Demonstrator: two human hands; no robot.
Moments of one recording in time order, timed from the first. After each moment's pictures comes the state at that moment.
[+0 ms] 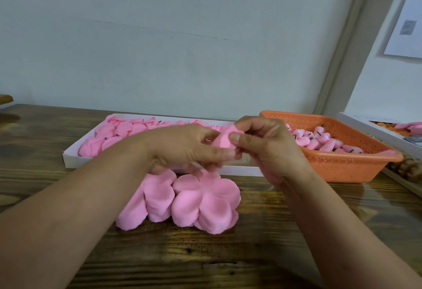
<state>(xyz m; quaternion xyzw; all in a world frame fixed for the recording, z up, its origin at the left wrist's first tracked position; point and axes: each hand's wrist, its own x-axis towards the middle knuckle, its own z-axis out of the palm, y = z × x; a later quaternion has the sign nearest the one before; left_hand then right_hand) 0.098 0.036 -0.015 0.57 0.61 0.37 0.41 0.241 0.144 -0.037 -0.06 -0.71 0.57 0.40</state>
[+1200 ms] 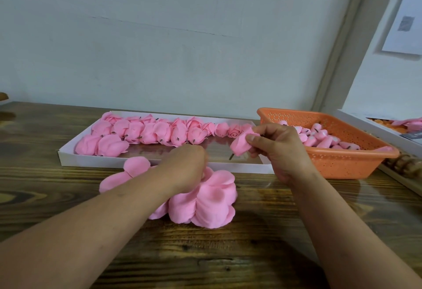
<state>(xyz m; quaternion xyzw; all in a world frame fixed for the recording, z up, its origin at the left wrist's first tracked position) 0.100 0.066 -0.070 0.60 0.79 0.12 0.00 0.256 0.180 -0.057 -0.20 -0.69 0.52 0.46</state>
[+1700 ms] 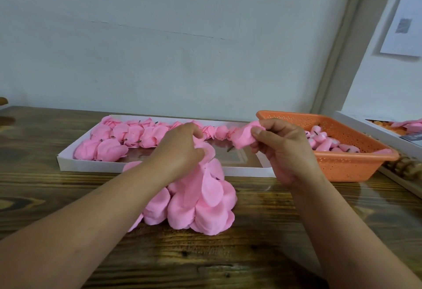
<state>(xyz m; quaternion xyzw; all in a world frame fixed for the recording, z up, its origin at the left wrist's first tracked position) 0.098 0.058 -0.044 0.52 0.76 0.39 0.07 0.258 0.168 -0.044 -0.11 -0.64 0.60 0.48</state>
